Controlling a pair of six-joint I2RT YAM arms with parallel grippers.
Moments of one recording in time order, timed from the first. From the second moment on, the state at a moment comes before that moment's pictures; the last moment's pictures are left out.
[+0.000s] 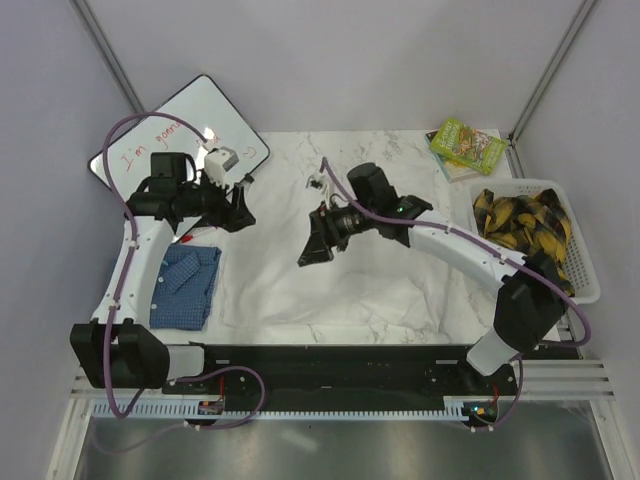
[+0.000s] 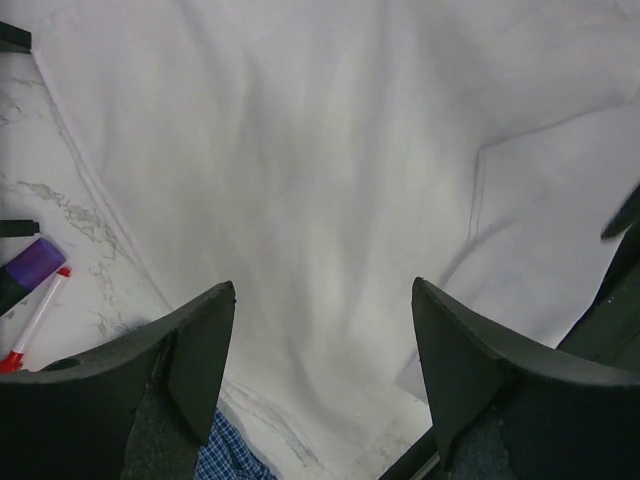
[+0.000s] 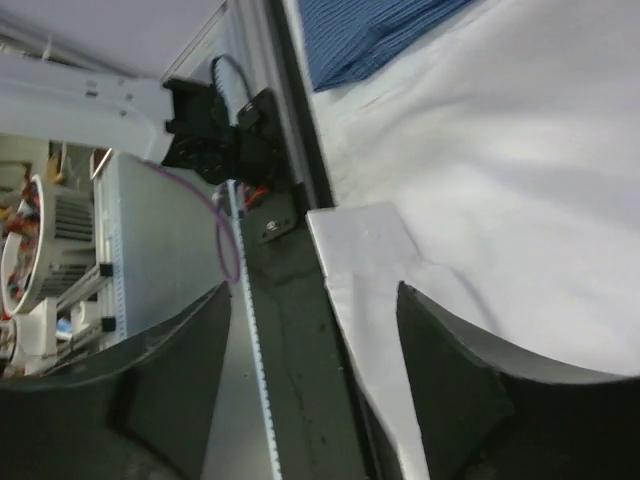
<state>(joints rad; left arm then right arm) 0.00 1.29 1.27 -0.79 0.63 0.30 0.75 1.58 1.27 -0.26 -0.83 0.32</state>
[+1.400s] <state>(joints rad) -0.34 1.73 1.04 -0.58 0.00 0.64 -0.10 1.59 1.27 -1.01 -0.49 -0.37</state>
